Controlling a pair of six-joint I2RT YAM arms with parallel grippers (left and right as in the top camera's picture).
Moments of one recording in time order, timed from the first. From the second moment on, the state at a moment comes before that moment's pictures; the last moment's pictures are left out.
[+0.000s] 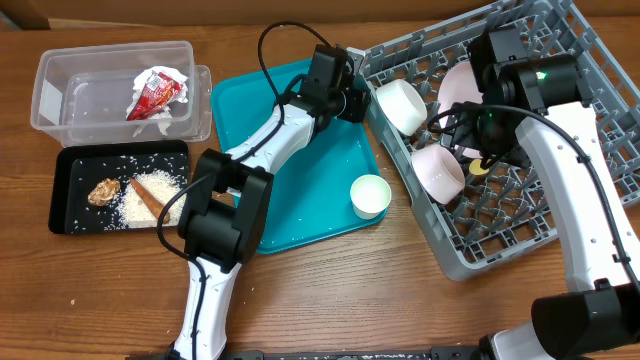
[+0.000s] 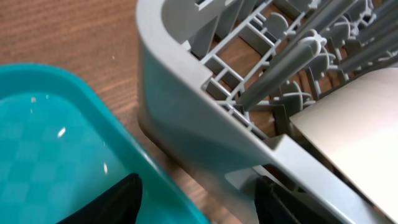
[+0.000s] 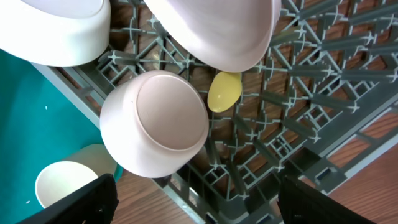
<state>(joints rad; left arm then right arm) -0.44 2.30 1.72 -0.18 0.19 -0.12 0.19 1.70 1.79 -1.49 0.16 0.51</state>
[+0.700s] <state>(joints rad) -0.45 2.32 1.72 0.11 0.06 -0.11 0.19 1.70 1.79 -1.48 0.16 0.51</state>
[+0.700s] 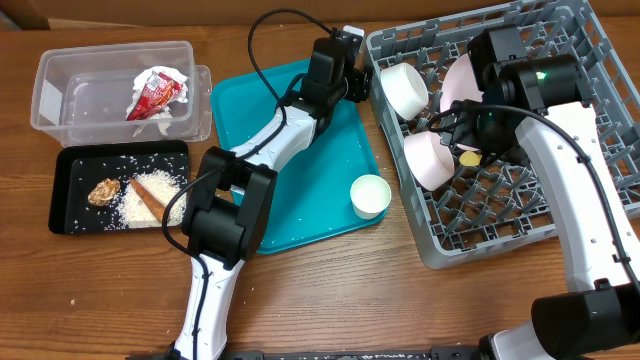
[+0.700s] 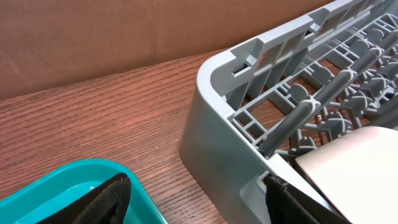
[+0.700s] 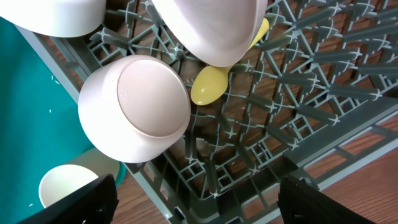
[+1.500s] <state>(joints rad) -0.44 1.92 1.71 -0.64 0.08 -0.04 0.19 1.70 1.78 -1.47 0.16 0.51</state>
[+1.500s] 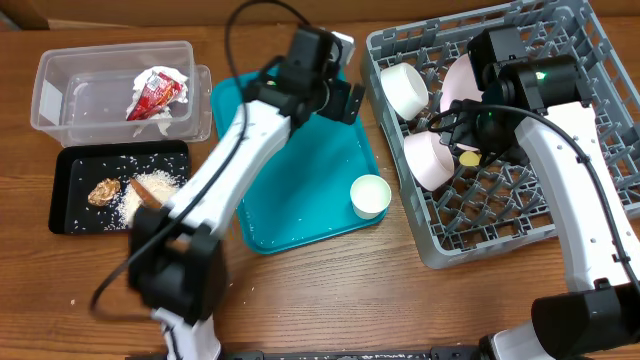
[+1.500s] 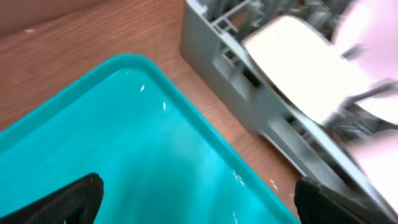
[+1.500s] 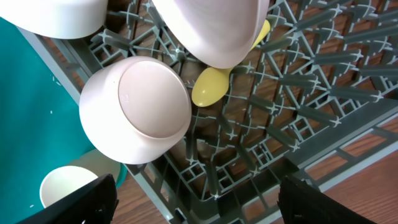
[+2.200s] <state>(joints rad) -0.47 1.90 1.57 -0.98 0.37 0.23 0.19 1.70 1.78 -1.47 0.16 0.51</state>
